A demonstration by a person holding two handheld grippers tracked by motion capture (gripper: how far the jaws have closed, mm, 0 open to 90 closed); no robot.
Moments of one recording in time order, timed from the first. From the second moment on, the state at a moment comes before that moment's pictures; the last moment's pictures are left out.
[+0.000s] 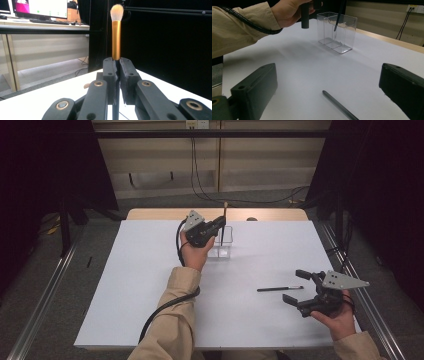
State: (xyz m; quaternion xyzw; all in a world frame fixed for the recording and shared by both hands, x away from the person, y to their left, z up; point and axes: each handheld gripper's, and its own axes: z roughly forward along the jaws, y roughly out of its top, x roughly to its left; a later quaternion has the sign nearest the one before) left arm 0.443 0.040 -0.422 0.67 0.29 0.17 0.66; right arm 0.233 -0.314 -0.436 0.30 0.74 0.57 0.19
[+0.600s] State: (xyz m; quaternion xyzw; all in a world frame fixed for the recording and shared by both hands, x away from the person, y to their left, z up) left arm 0.440 0.042 -0.425 0.67 0.29 0.17 0.66; right arm 0.234 -0.312 -0.437 0.30 0.74 0.57 0.19
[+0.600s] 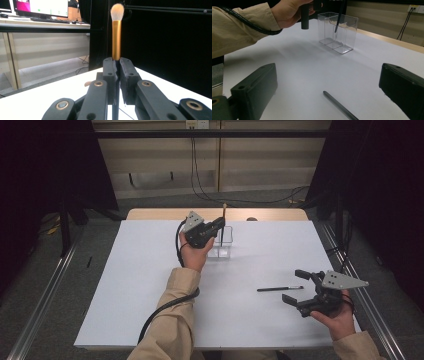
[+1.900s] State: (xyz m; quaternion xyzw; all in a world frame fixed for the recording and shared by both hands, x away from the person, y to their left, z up) left arm 0.437 0.048 -0.424 0.68 0.29 0.13 0.66; right arm 0.233 -0.312 -0.436 0.30 0.74 0.57 0.19
